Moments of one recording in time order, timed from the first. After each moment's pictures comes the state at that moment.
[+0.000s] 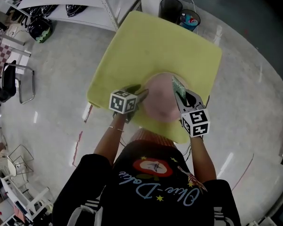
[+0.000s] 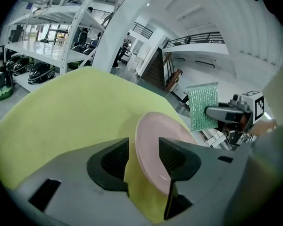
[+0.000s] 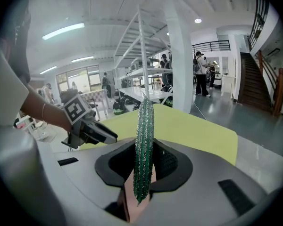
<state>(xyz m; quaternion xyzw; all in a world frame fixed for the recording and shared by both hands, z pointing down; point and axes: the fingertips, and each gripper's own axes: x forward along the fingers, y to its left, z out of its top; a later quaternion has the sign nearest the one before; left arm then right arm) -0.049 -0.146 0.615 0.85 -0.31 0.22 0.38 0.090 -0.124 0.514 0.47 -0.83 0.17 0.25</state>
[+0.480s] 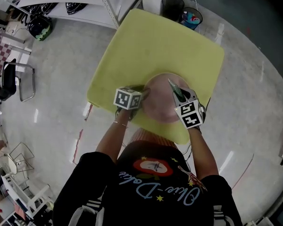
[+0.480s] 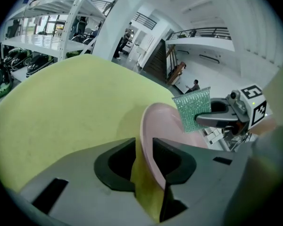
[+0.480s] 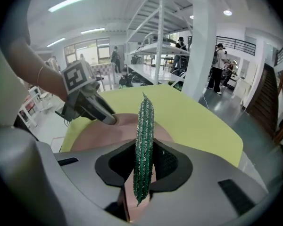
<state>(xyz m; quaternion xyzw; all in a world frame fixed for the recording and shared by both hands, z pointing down) -0.033 -0.153 0.646 0.83 -0.30 0.26 0.40 0.091 -0.138 0.580 0.40 -0.81 0.15 0.40</state>
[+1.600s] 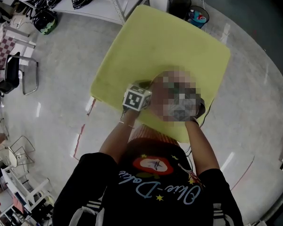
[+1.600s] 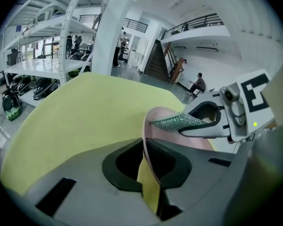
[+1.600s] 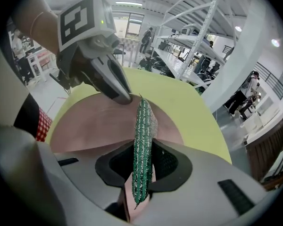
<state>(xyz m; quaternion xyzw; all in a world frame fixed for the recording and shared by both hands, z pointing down) -0.031 -0.155 0.619 0.83 -0.34 0.29 0.32 0.050 -0.140 0.611 0.29 -0.79 0.01 0.54</state>
